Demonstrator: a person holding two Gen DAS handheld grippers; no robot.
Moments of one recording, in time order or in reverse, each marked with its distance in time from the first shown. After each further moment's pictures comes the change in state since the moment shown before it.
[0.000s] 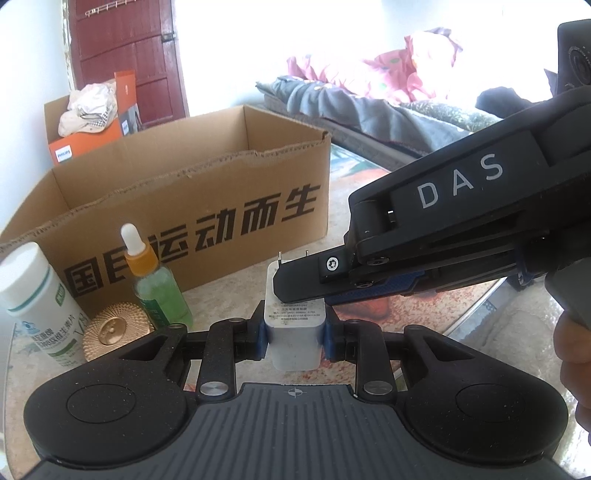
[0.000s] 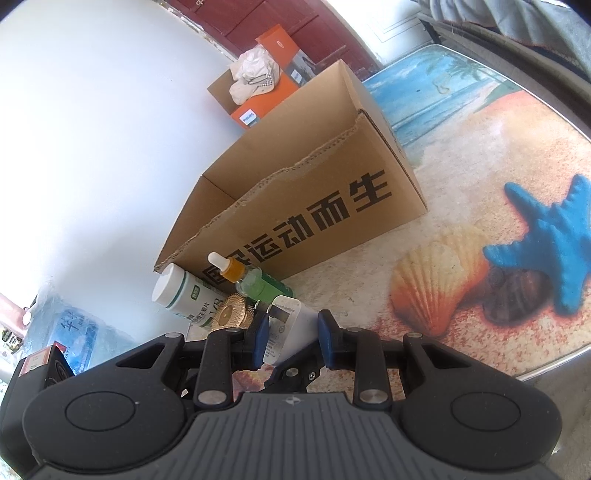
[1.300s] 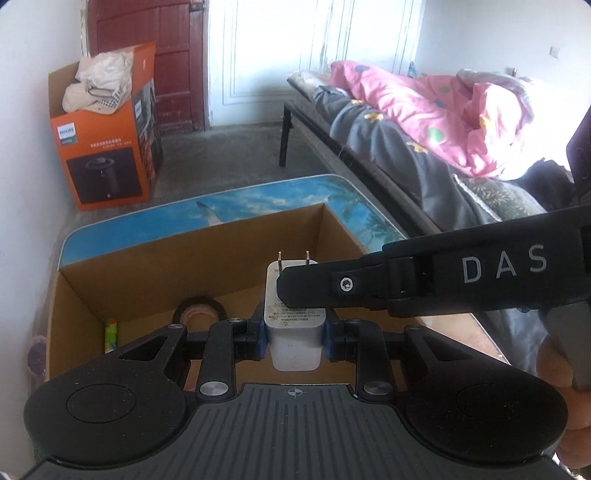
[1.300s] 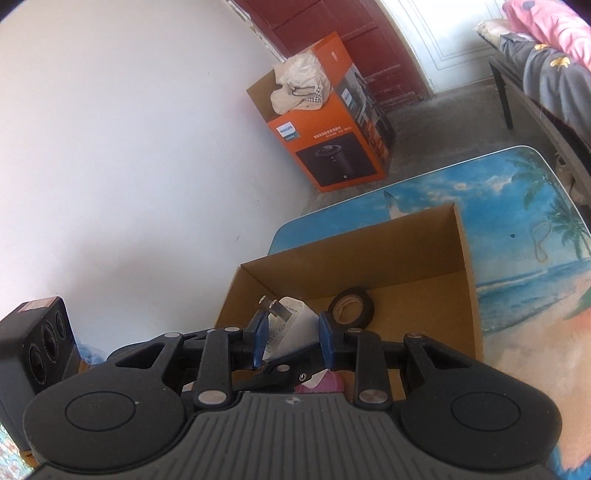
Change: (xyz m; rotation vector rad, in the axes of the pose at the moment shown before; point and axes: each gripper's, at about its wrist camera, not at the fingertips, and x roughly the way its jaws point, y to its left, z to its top) left arm 0.073 0.113 0.170 -0.155 0.116 -0.048; right arm 0.080 0.069 0.199 -0.158 0.069 0.005
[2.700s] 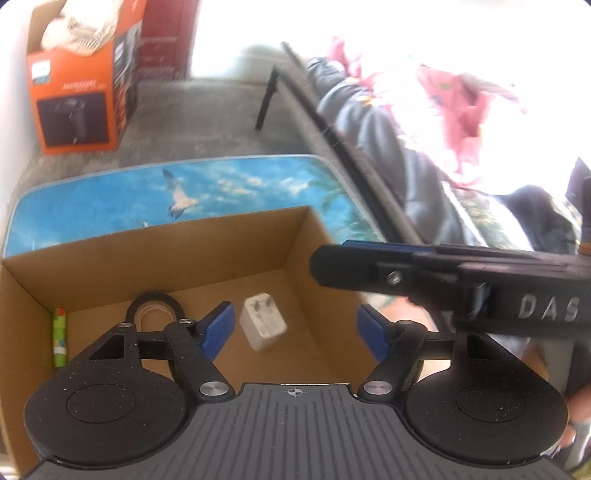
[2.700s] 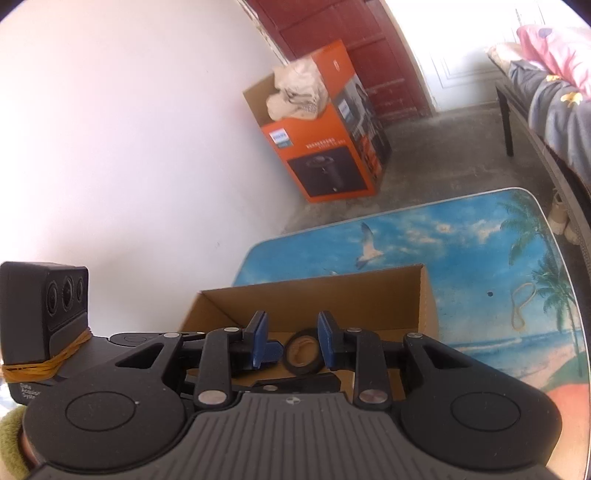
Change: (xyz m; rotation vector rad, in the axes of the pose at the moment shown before) left arm 0.011 0.010 0.032 -0.118 0.115 -0.155; right arm -0.024 -0.013 0.029 -0.096 -0.055 -0.003
